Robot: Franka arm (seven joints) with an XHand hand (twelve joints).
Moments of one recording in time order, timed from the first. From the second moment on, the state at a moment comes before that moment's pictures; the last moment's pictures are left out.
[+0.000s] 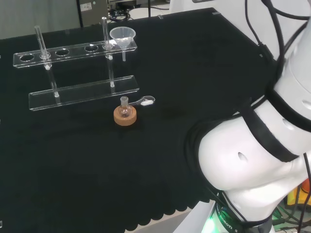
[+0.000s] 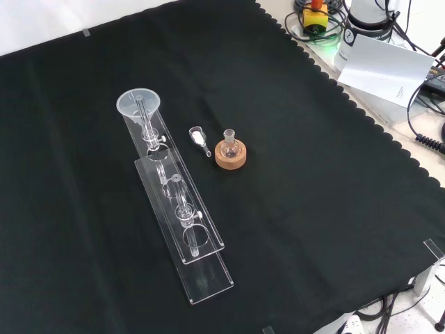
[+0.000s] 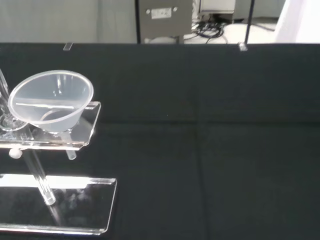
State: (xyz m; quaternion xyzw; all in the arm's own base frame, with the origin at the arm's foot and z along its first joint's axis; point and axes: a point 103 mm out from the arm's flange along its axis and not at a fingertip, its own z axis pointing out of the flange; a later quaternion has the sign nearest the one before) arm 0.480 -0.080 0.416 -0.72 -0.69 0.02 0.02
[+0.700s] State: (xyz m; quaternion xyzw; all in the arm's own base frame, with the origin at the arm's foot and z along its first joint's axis) arm 0.541 -0.061 0.362 -0.68 -0.72 0.11 0.10
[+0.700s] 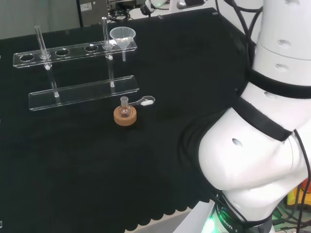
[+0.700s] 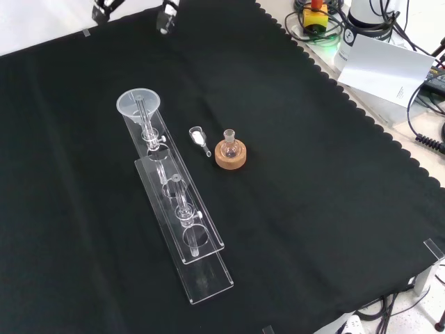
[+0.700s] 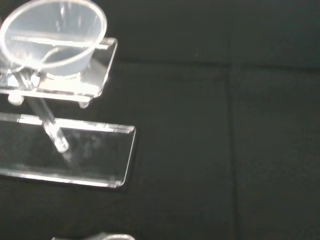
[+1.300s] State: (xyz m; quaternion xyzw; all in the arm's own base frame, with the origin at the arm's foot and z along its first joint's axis) arm 0.555 -0.013 0.344 -0.62 -0.75 0.18 0.13
